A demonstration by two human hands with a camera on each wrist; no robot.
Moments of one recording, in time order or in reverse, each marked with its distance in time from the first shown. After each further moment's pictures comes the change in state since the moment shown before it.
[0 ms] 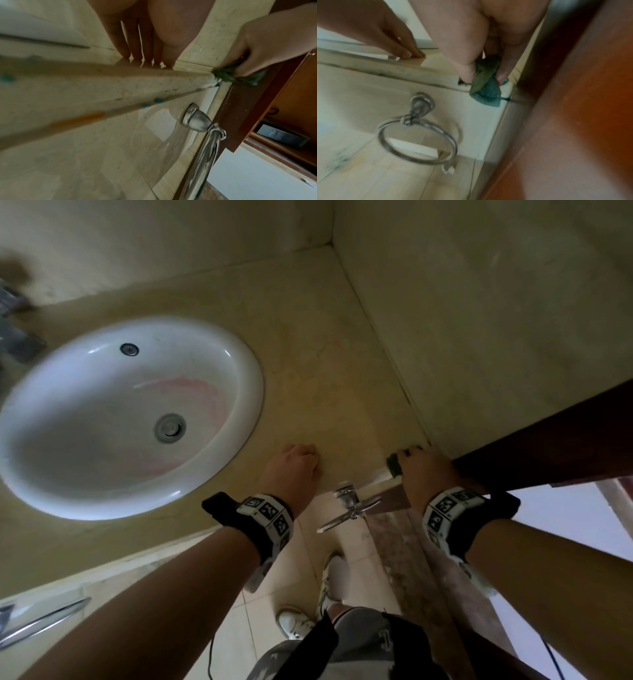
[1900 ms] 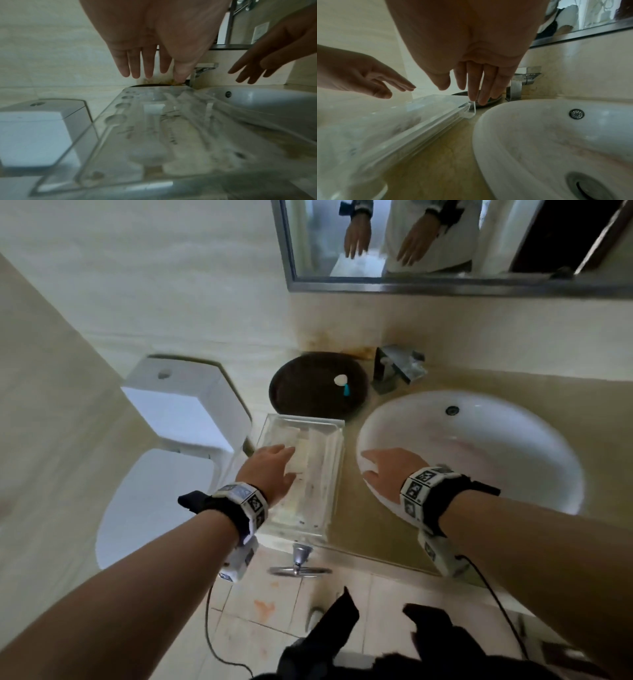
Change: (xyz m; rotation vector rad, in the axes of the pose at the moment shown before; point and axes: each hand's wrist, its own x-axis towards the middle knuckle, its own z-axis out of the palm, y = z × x) left_hand -0.312 -0.387 -0.245 0.140 0.082 -0.719; right_hand -0.047 -0.511 -0.211 0.133 0.080 -0.664
